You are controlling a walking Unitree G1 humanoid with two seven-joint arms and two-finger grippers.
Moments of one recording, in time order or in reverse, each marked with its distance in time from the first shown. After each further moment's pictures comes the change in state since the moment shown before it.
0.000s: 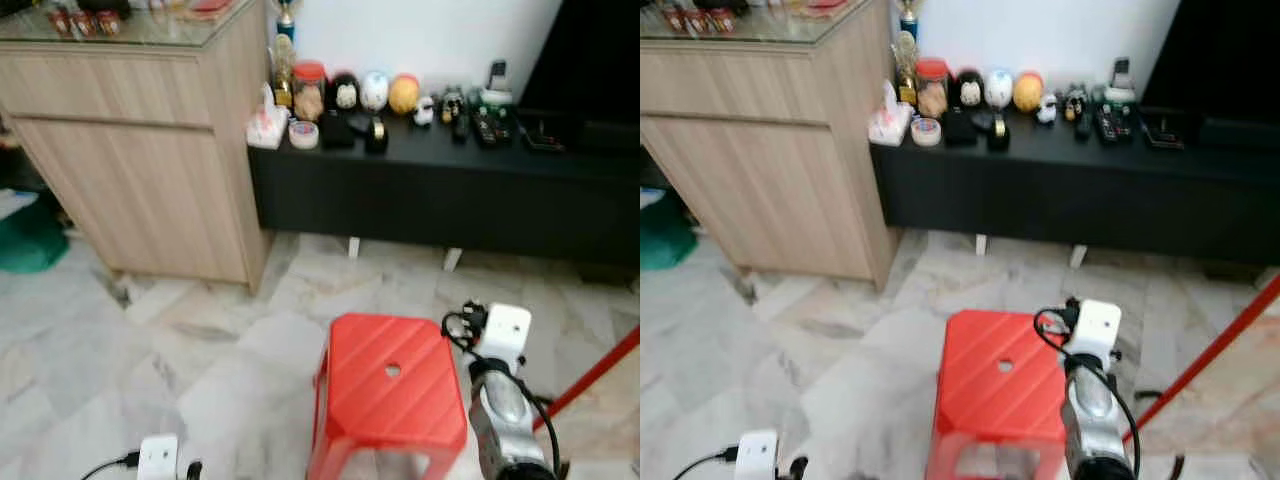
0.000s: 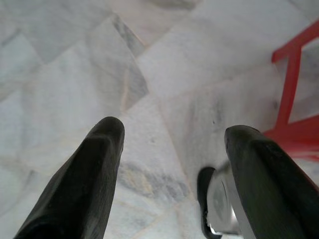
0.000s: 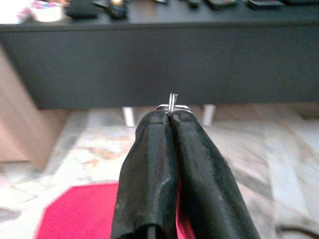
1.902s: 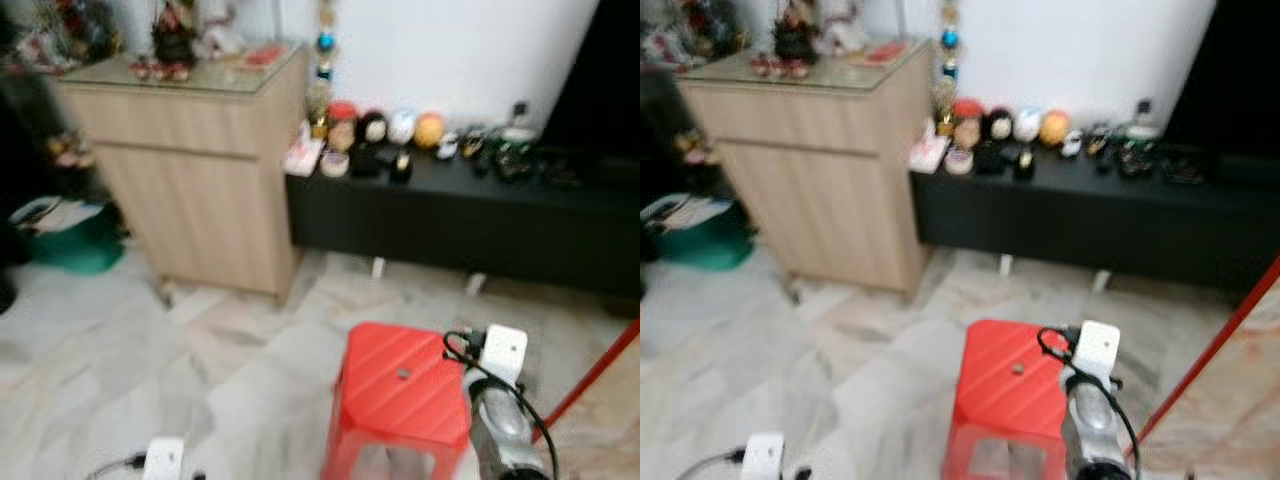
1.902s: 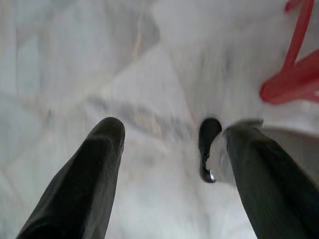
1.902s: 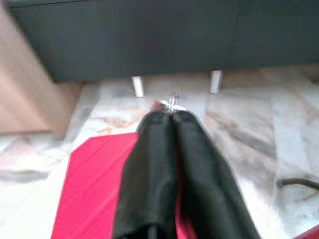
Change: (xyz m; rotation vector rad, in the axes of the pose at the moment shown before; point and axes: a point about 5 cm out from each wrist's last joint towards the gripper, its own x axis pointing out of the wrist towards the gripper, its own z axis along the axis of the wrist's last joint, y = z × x) left arm -0.011 -0.009 -0.034 0.031 0.193 -0.057; right arm -0.008 -0.015 -0.032 0.020 0.182 -0.096
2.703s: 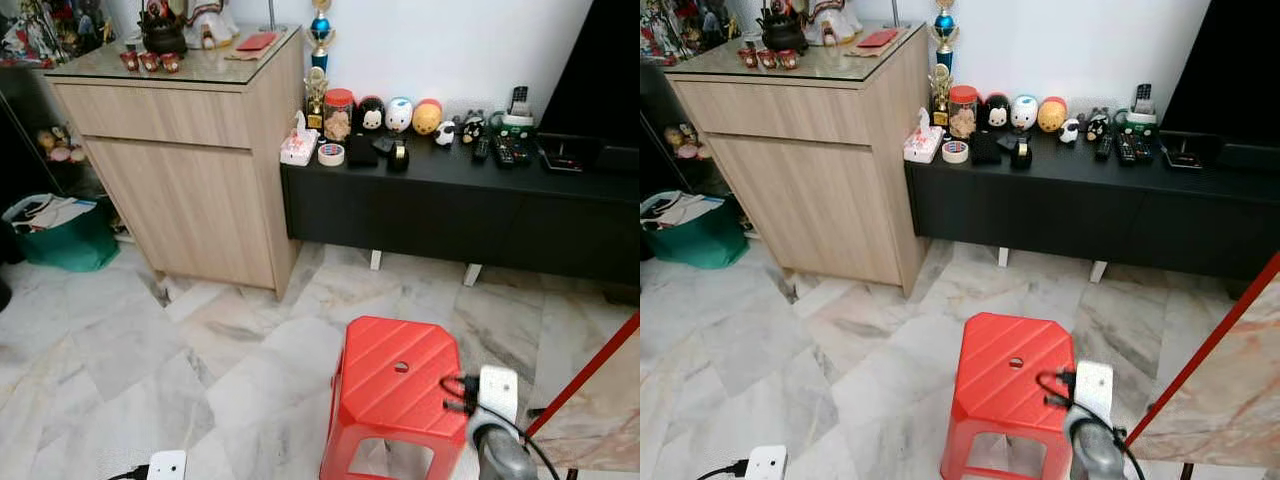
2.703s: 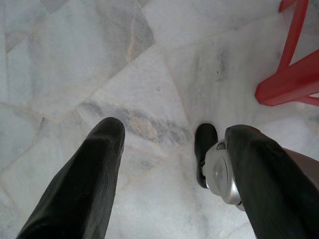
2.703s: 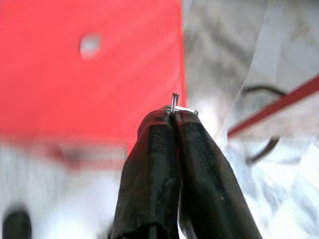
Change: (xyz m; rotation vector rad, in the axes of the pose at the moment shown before) left arm 0.004 0.003 0.015 -0.012 -0.029 0.016; right arm -0.040 -0.026 -0.082 -0.190 0.429 0.012
